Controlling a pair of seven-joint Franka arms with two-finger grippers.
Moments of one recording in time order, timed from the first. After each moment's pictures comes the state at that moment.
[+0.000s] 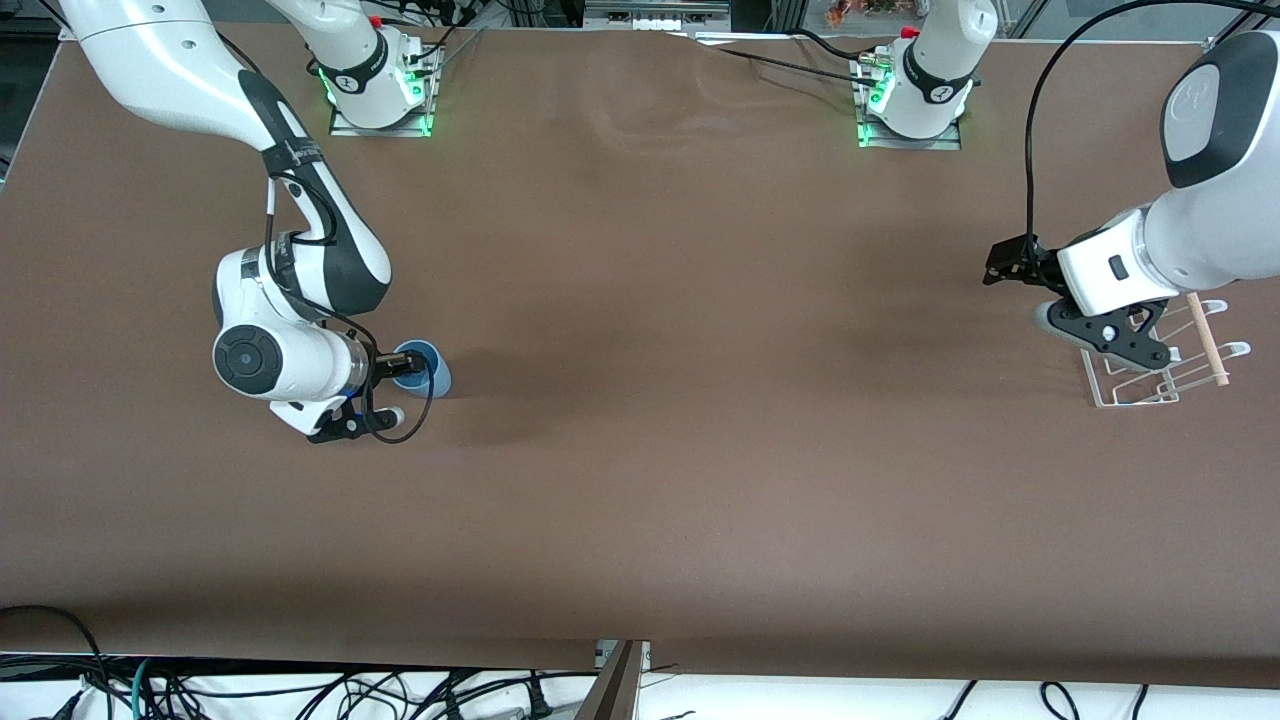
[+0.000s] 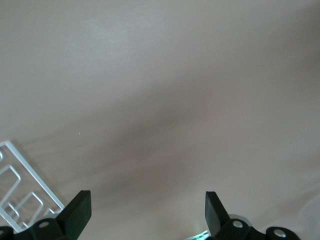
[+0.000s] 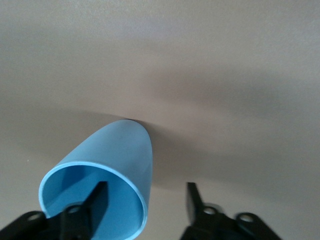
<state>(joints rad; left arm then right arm) -0.09 0.18 0.02 -1.59 -0.09 1.55 0.38 0.02 0.57 0.23 -1.71 -0.05 2.02 0.06</state>
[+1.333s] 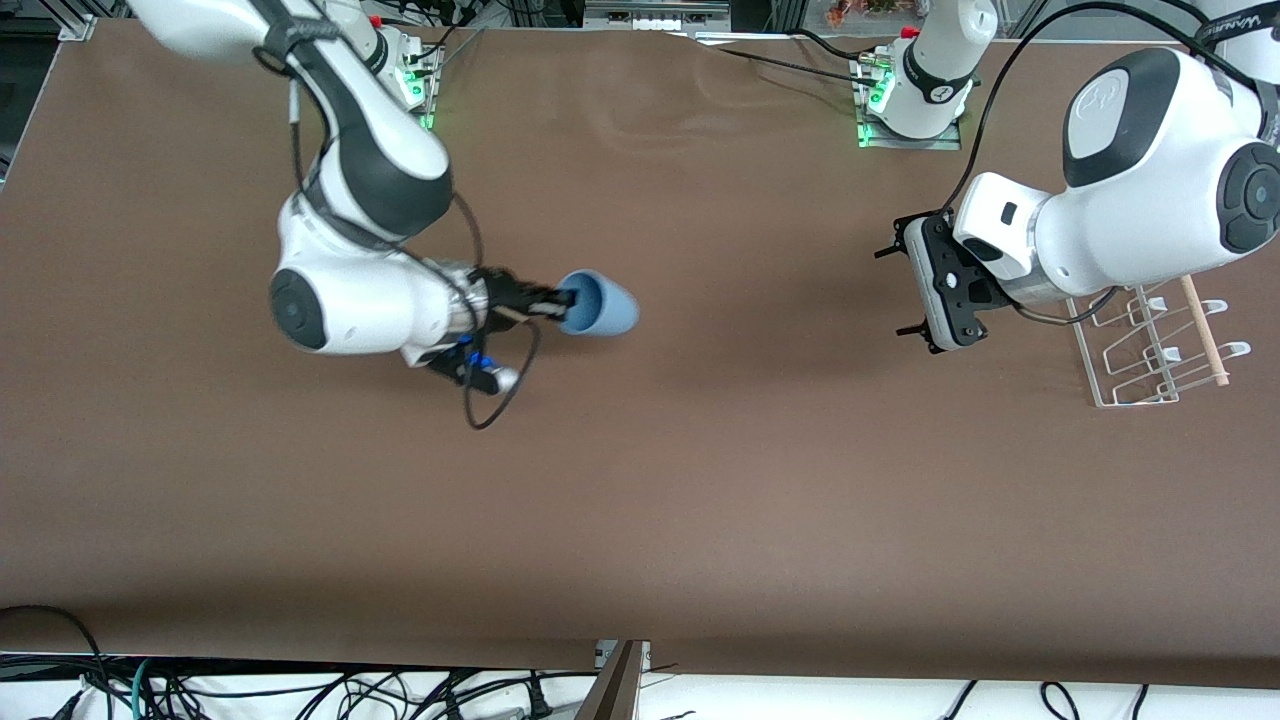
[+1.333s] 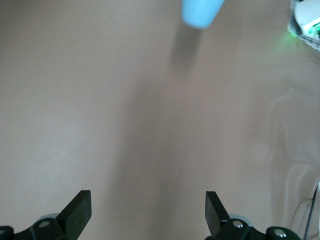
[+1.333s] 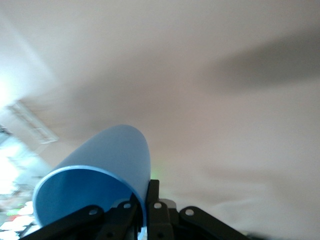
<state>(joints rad) -0.09 0.23 -0.13 -1.59 -0.40 1.68 1.11 0.14 0.55 0.47 -1.42 0.58 1.88 0.81</state>
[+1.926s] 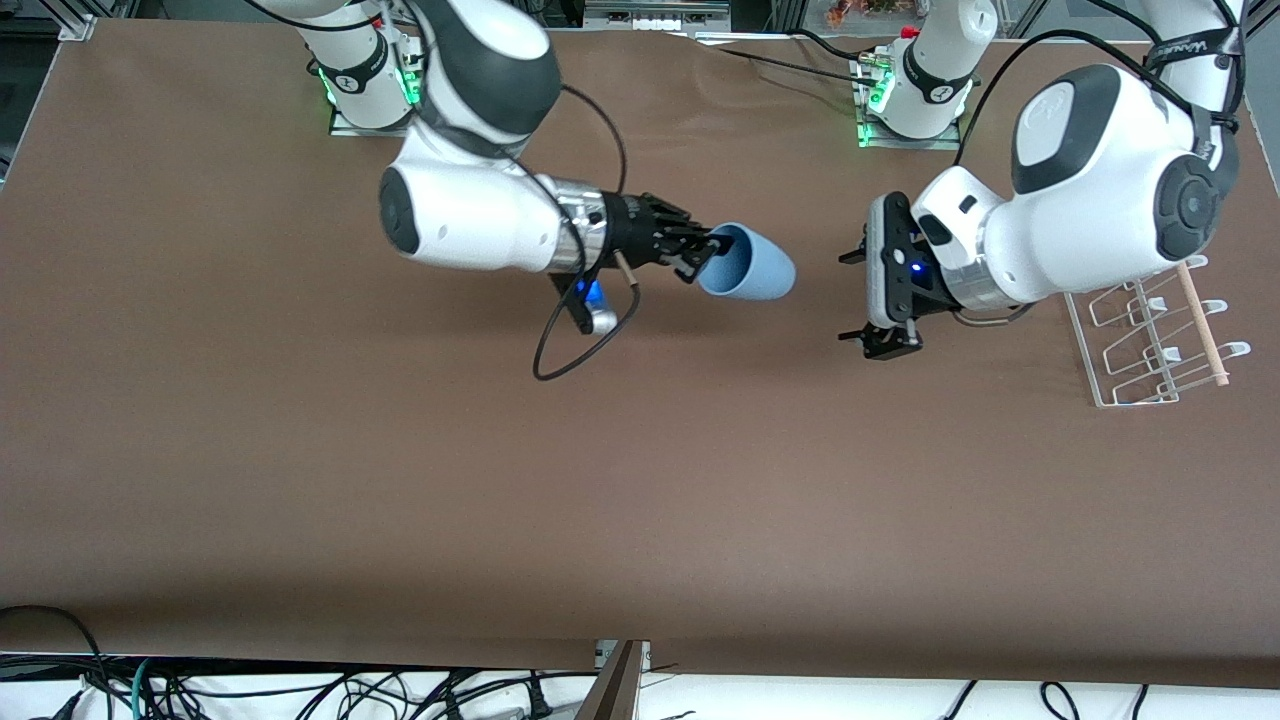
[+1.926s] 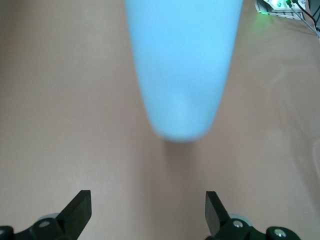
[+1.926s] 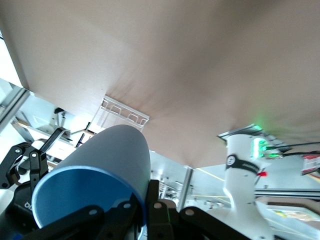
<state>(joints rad) -0.09 0.25 -0.23 -1.59 -0.42 1.77 1.36 0.35 0.56 0.47 -1.34 0.78 2.20 1.29</state>
